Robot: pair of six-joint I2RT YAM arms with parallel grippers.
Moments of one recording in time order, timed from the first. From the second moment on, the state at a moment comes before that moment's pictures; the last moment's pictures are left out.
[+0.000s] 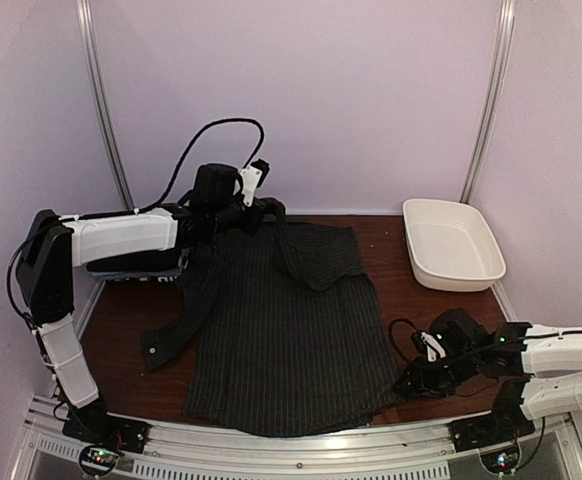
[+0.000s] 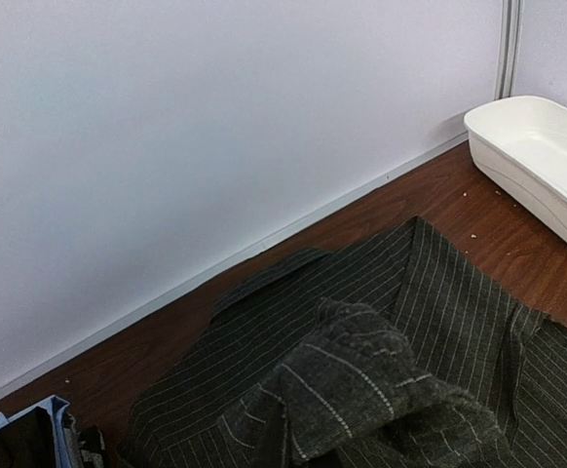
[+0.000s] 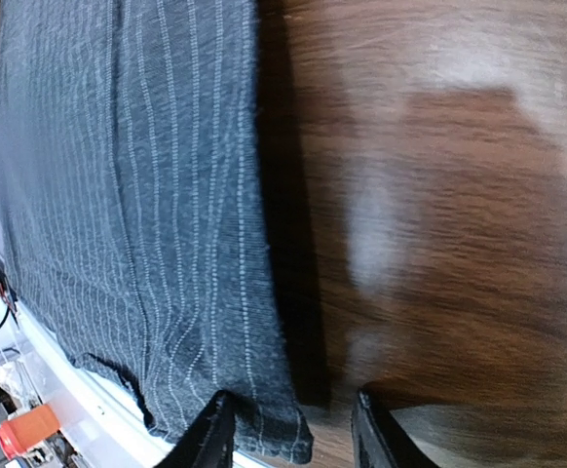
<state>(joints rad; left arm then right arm) -0.66 1.83 1.41 0.06 -0.17 0.10 0.84 0.93 0.32 -0.42 -0.25 0.96</state>
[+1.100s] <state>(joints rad) -0.66 1.83 1.57 0.10 -0.31 0.26 1.06 1.18 0.62 -0.58 -0.17 0.90</state>
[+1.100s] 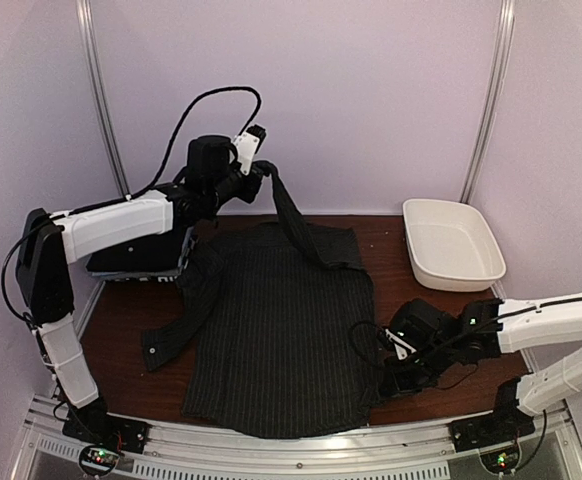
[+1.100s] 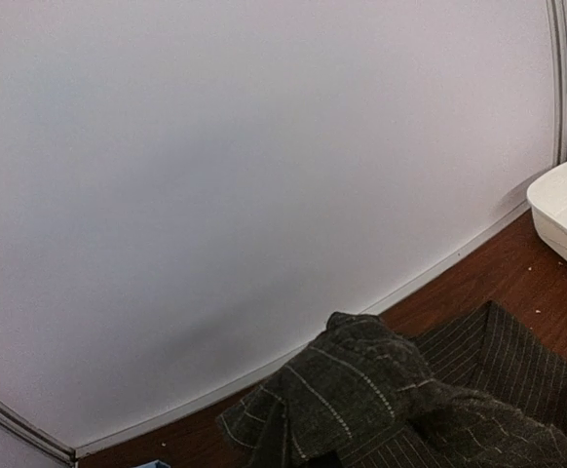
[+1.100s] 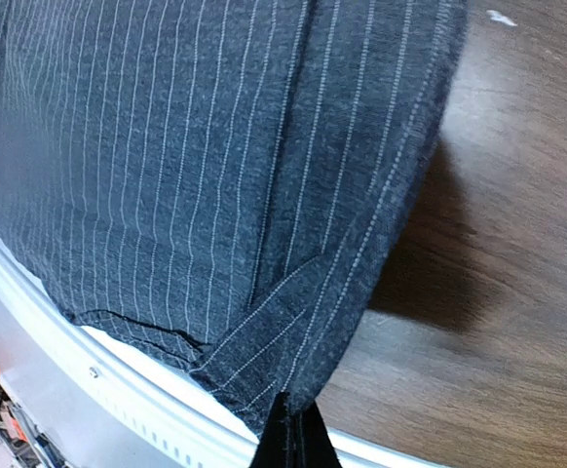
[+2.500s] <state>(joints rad) -0.46 1.68 1.40 0.14 -0.42 0.24 1.13 1.60 0.89 -0.31 -0.34 0.78</state>
